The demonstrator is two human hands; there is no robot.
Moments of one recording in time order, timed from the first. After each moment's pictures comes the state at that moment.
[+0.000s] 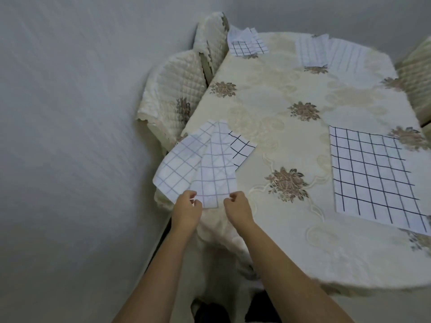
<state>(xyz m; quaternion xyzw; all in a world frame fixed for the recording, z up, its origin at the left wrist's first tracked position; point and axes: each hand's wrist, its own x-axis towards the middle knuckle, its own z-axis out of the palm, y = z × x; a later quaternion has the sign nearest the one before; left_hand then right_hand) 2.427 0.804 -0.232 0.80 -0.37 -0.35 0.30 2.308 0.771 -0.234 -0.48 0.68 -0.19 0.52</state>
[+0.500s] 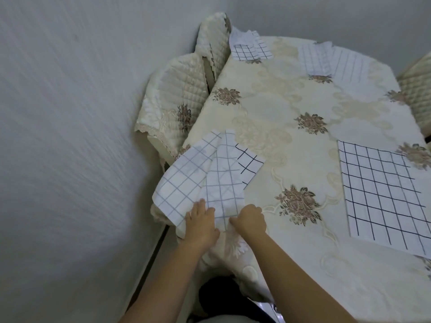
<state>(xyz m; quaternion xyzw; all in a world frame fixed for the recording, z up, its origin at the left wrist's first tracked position) 2.440 0.757 -0.266 0.73 -0.62 -0.28 -0.03 2.325 0.717 -0.252 -0.56 0.76 0.05 0.32</state>
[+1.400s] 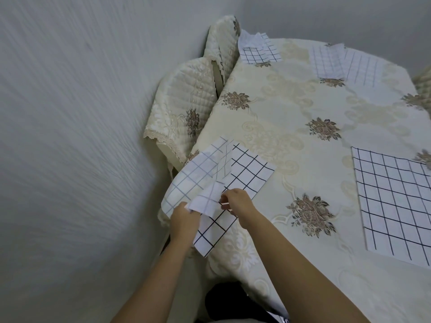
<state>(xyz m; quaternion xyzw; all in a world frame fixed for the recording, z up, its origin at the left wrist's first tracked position) 2.490 0.740 -0.253 0.81 -0.32 -0.36 0.34 2.369 0.673 -0.229 -0.41 0.64 -0.18 0.62</state>
